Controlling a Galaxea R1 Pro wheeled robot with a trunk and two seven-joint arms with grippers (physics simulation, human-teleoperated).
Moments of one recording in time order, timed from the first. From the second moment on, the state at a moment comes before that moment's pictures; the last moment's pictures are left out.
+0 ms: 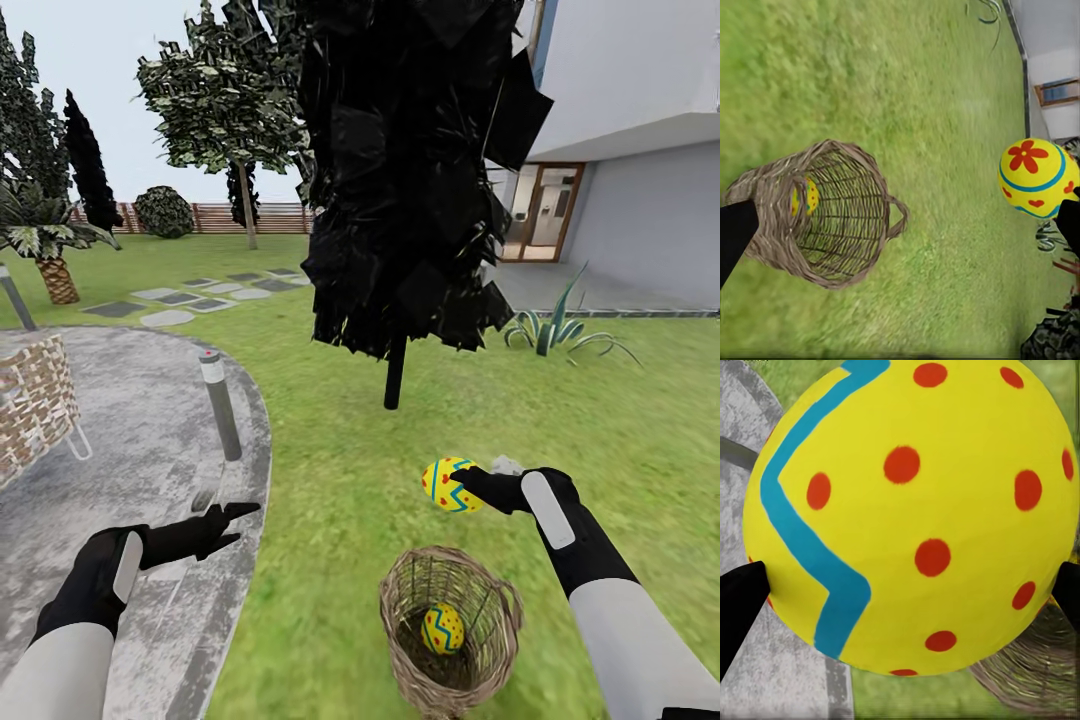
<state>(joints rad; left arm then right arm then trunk) -0.64 0.09 0.53 -0.83 0.04 1.03 -0.85 -0.73 -0.09 -0.04 -0.95 -0.72 0.83 -0.21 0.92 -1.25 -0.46</state>
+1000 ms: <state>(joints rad) -0.64 0.09 0.53 -0.83 0.04 1.02 -0.85 -0.73 -0.09 -0.04 -0.95 -0.72 0.83 -0.20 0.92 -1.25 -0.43</state>
